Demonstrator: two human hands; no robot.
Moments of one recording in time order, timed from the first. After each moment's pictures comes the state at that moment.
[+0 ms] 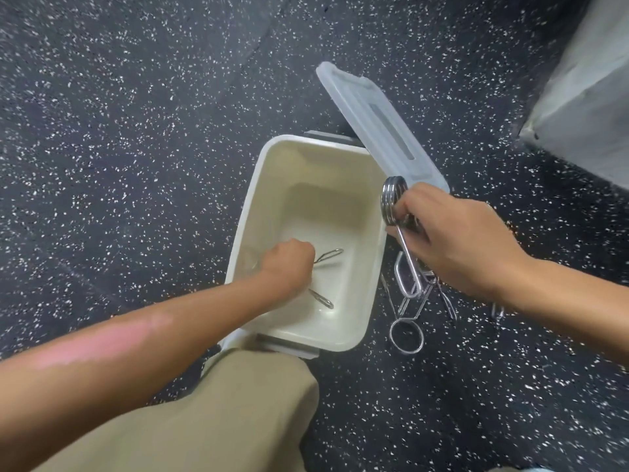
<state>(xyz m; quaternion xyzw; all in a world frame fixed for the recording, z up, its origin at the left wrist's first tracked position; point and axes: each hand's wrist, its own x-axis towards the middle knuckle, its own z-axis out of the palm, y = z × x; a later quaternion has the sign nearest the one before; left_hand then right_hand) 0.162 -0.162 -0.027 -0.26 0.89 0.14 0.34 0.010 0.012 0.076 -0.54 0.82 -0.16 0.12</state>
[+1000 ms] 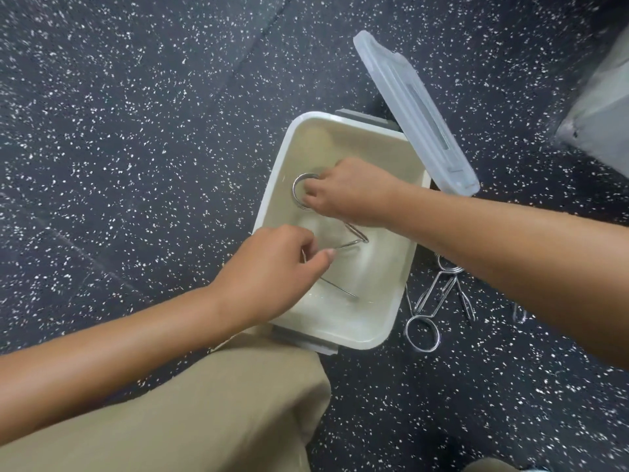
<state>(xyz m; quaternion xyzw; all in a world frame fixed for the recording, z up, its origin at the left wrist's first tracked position) 0.212 -0.183 0.067 -0.32 0.86 0.37 0.16 0.028 -0.143 -0.003 -0.81 0.55 0.19 0.03</state>
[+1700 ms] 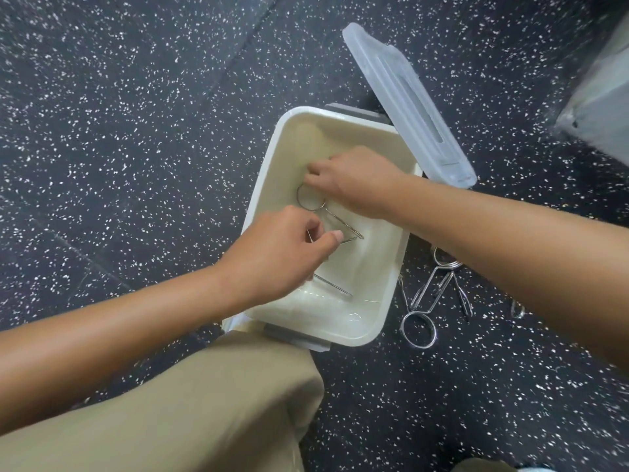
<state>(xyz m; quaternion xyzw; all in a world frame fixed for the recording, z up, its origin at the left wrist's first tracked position) 0.187 -0.178 0.072 -0.32 0.83 0.41 0.18 0.017 -0.136 0.006 -0.74 0.64 0.17 0.08</state>
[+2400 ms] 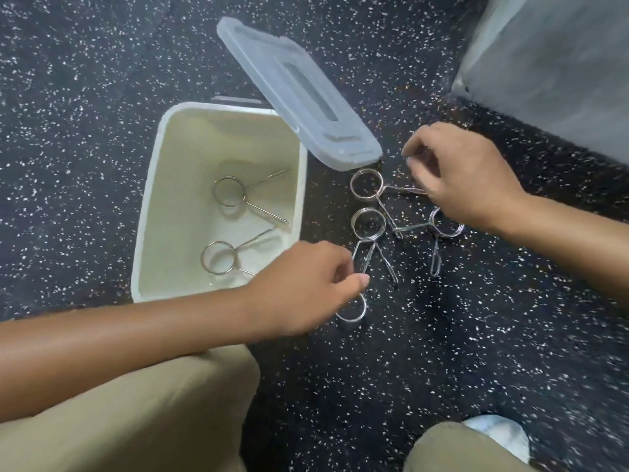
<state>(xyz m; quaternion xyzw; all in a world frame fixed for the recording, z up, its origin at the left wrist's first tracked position) 0.136 -0.051 0.068 -0.12 0.87 0.39 0.27 -0.069 0.094 0.045 -0.43 0.88 -0.16 0.10</state>
